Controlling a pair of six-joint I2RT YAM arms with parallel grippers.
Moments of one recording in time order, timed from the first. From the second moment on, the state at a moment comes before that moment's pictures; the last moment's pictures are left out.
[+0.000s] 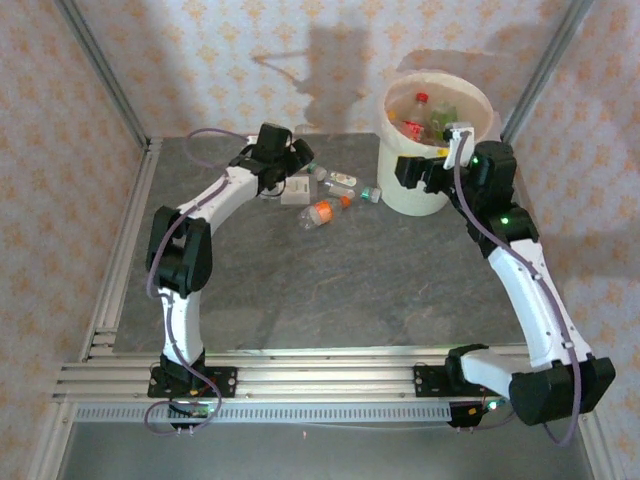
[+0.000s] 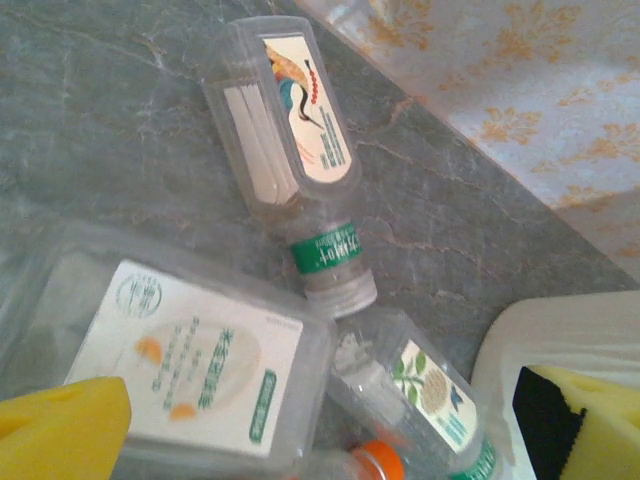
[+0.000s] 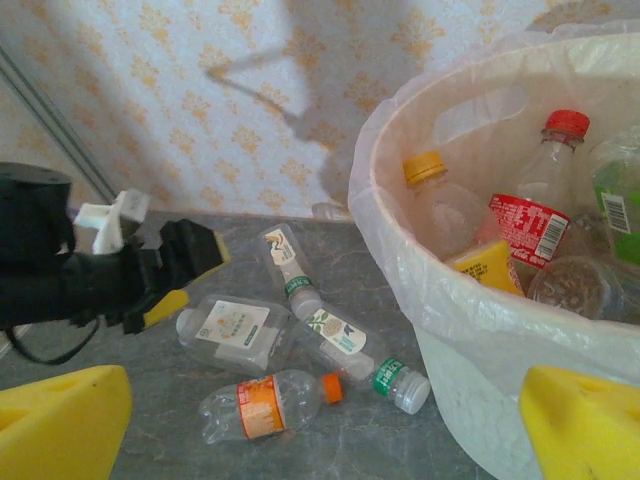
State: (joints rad) left arm -0.31 2.06 1.71 -0.38 -0.04 -0.89; right arm 0.17 1.12 1.21 -0.38 -0.29 0.16
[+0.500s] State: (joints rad) left arm -0.28 2.19 1.74 -0.36 0.03 -0.80; right arm 0.17 1.09 1.21 -0.46 -0.29 0.18
